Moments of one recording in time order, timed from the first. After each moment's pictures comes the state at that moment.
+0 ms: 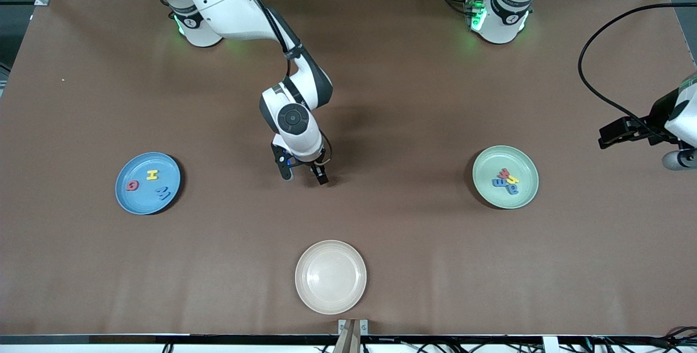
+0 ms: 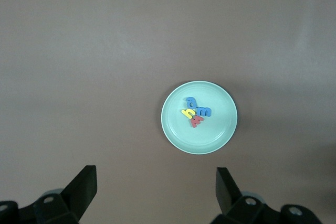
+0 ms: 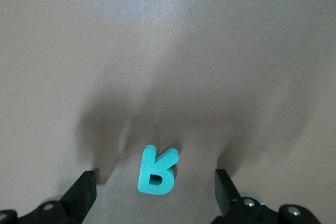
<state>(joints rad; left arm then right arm) 0.29 0.20 -0.37 -1.44 0.11 1.61 -0.17 0.78 0.72 -0.13 -1.72 0.19 2.45 1.72</state>
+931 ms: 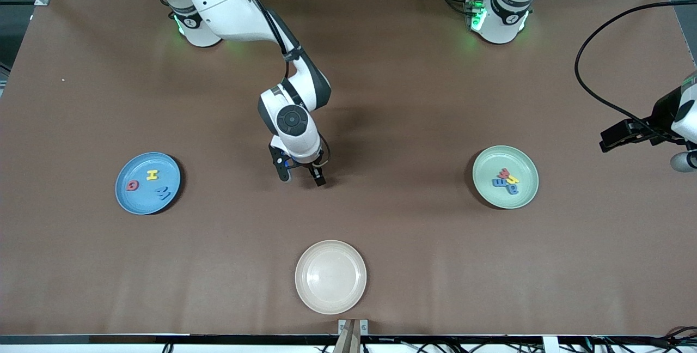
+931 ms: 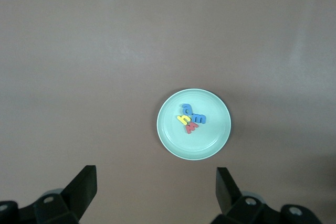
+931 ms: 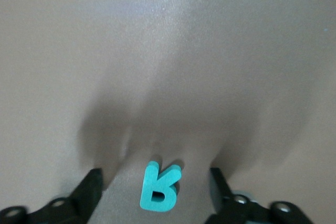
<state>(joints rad) -0.04 0.19 -0.02 -1.40 0.05 1.61 -0.17 0.78 0.72 -0.14 -1.72 0.17 2.45 1.72</state>
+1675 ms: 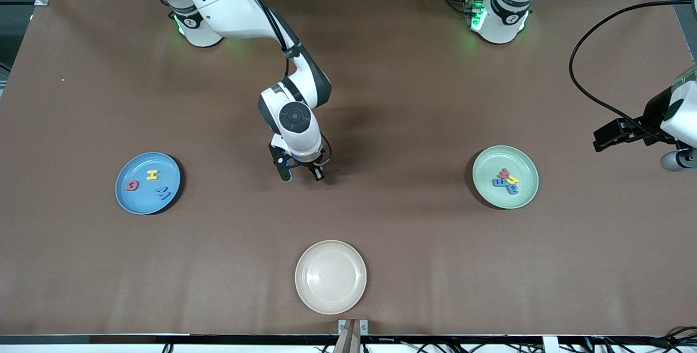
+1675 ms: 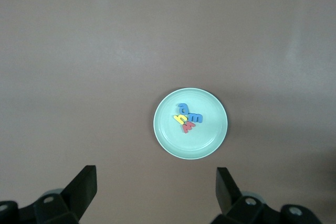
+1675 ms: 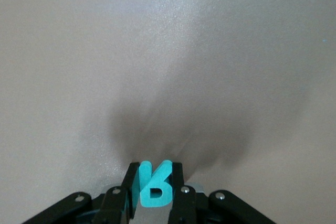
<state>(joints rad) -0.07 0.19 0.00 -1.40 0.05 1.61 -0.17 0.79 0.71 -0.15 -1.71 0.12 2.44 1.72</state>
